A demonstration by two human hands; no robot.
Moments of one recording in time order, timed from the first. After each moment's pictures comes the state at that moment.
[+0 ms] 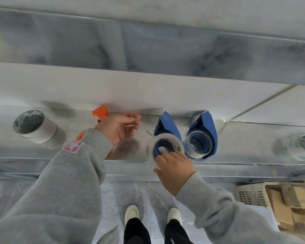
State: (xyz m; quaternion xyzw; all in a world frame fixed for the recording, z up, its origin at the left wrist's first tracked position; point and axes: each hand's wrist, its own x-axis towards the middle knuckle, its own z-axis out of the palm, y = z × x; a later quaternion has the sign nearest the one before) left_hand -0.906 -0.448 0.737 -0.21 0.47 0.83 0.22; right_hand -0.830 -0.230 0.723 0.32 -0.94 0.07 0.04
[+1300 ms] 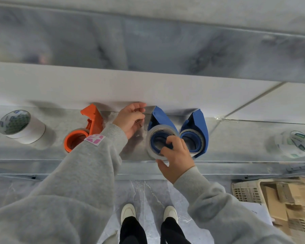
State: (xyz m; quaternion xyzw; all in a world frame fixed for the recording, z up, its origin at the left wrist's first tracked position) left_hand -0.938 -0.384 0.716 -0.20 0.51 0.83 0.10; right_hand -0.852 -0.196 0.699 0.20 -0.96 0.18 0.03
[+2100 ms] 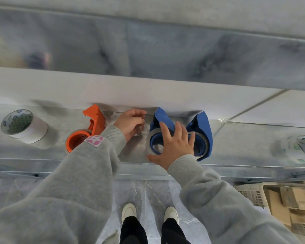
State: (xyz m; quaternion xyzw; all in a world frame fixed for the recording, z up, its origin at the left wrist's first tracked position) left_hand -0.939 -0.392 0.708 -0.24 0.58 0.76 0.13; right_hand -0.887 -0.224 0.716 0.10 -0.99 0.06 -0.11
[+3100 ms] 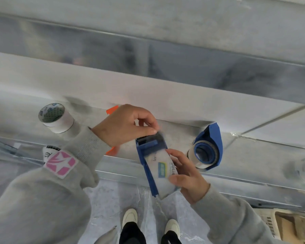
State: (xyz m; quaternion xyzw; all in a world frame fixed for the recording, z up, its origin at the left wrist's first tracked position) left_hand -0.855 -0.426 0.840 0.08 0.87 0.48 0.04; right_hand -0.831 -0.202 0.736 0.09 -0.58 0.73 -0.34
